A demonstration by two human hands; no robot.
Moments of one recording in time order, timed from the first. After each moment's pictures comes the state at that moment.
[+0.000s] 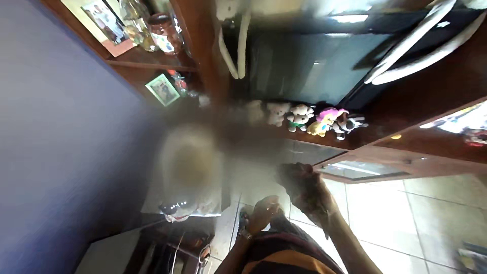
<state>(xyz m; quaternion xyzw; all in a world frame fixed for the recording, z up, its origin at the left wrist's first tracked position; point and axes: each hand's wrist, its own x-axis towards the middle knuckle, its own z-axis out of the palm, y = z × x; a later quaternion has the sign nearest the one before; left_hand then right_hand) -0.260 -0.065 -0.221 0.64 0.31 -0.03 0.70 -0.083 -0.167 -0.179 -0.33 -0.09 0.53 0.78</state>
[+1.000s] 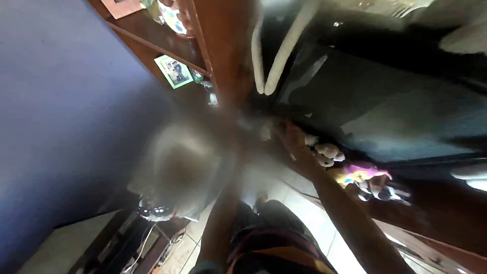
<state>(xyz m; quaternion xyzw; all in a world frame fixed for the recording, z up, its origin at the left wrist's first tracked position) -0.070 0.204 -0.225 0.56 0.60 0.32 0.47 0.091 0.150 -0.156 -0.81 -0.46 0.28 0.22</state>
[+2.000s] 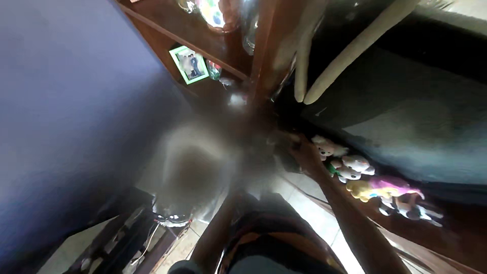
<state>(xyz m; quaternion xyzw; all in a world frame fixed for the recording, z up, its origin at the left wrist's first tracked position) -0.165 0.183 -0.209 0.52 0.56 0.27 0.59 0.051 0.162 -0.165 -0.82 -0.44 0.34 0.13</state>
